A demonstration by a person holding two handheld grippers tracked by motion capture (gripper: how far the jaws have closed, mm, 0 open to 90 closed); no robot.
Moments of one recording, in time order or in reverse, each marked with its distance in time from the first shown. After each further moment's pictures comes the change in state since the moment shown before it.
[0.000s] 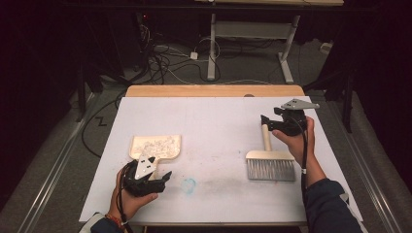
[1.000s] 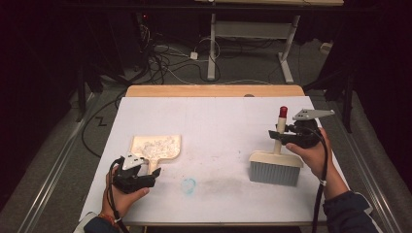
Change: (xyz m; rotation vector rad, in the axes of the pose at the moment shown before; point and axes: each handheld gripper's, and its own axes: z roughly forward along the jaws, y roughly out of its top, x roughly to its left) left arm 0.024 -0.008 -0.005 0.057 0.013 -0.161; right arm -0.002 -0.015 -0.044 0.113 0.208 -0.013
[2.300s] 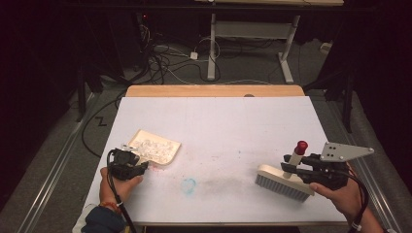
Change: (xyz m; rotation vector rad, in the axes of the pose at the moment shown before) left arm 0.036 0.011 0.018 0.231 0.067 -0.216; right arm 0.060 -0.043 -0.089 -0.125 0.222 -0.156
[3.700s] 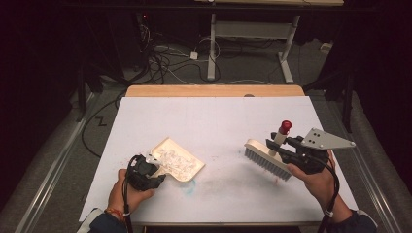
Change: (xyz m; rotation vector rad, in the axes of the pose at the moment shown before) left arm -0.055 0.000 -0.006 0.101 -0.094 0.325; right arm 0.005 0.032 0.039 -0.160 -0.203 -0.039
